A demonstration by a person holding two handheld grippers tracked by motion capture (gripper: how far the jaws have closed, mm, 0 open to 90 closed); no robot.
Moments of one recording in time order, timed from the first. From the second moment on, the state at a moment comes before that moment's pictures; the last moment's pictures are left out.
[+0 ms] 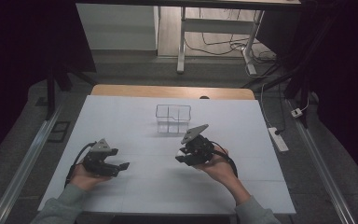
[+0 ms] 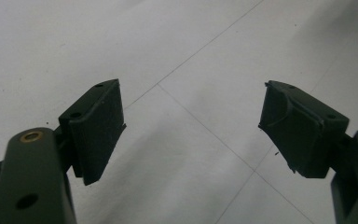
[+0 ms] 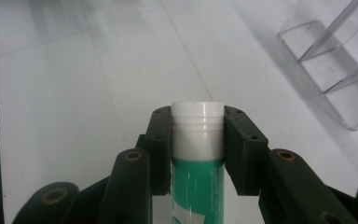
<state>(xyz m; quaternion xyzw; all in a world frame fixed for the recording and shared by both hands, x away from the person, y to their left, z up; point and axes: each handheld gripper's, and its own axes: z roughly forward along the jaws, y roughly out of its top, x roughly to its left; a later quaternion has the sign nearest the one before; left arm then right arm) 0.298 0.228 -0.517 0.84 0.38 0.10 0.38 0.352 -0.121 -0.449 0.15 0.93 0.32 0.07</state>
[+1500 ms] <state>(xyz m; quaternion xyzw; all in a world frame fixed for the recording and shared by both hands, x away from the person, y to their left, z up) 0.298 0.228 -0.517 0.84 0.38 0.10 0.38 0.380 -0.165 -0.421 0.26 0.84 0.45 0.13</state>
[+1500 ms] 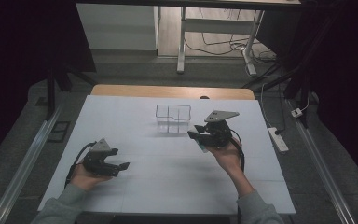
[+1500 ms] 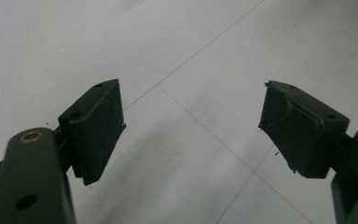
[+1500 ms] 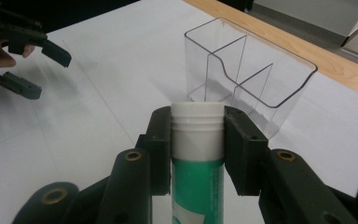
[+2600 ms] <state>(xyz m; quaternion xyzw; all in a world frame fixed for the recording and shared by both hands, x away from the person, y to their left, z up) 0.299 0.230 -0.517 0.83 0.38 0.10 0.39 0.425 -0.142 -0.398 0.28 0.82 0.48 0.16</state>
